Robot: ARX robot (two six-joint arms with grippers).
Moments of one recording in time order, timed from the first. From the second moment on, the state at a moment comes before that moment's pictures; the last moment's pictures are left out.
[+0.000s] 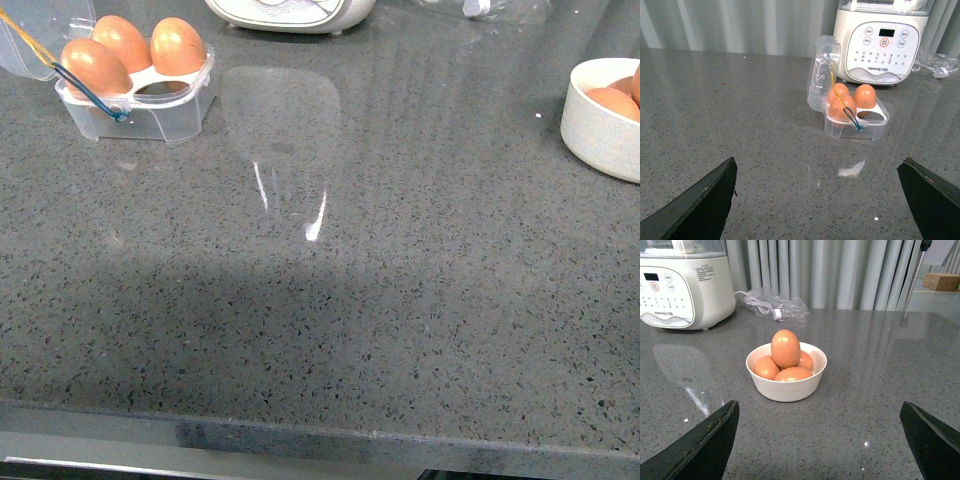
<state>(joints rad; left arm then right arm) 0.00 0.00 0.03 0.00 0.00 0.00 0.00 0.00 0.01 0.00 0.00 -0.01</state>
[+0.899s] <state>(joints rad) 0.00 0.00 0.03 0.00 0.00 0.00 -0.04 1.28 0.70 0.44 -0.21 0.00</state>
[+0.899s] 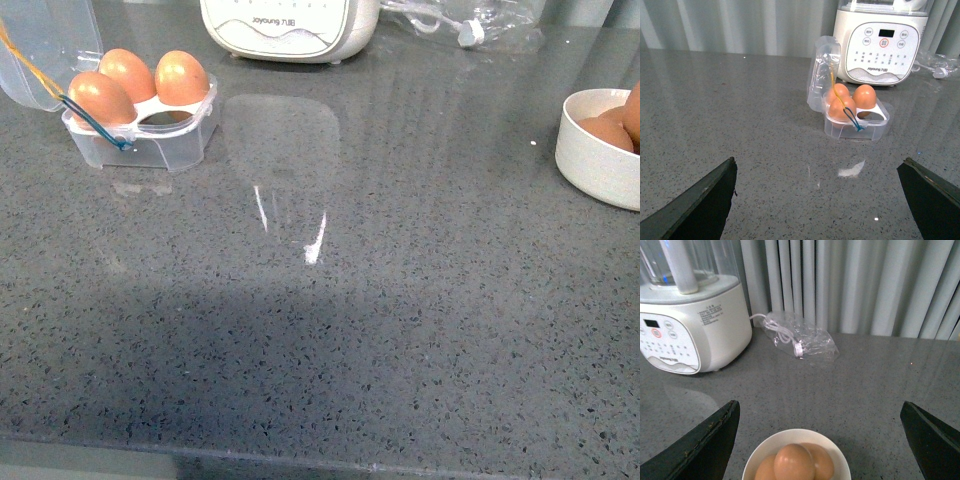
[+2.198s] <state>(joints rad) 0.00 0.00 0.03 0.00 0.00 0.00 0.07 1.51 0.76 0.26 0.01 -0.03</state>
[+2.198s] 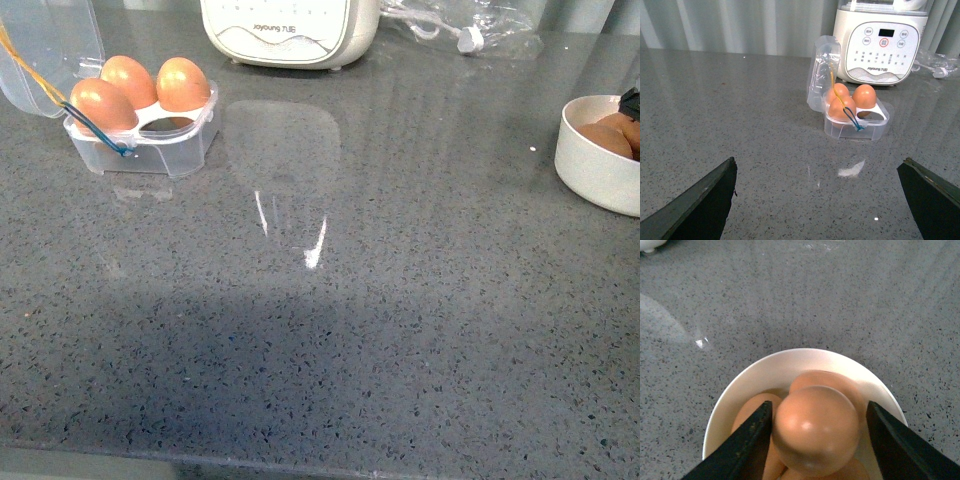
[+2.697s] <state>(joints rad) 0.00 0.00 0.03 0.00 0.00 0.00 0.14 1.30 0.77 0.23 -0.03 -0.03</state>
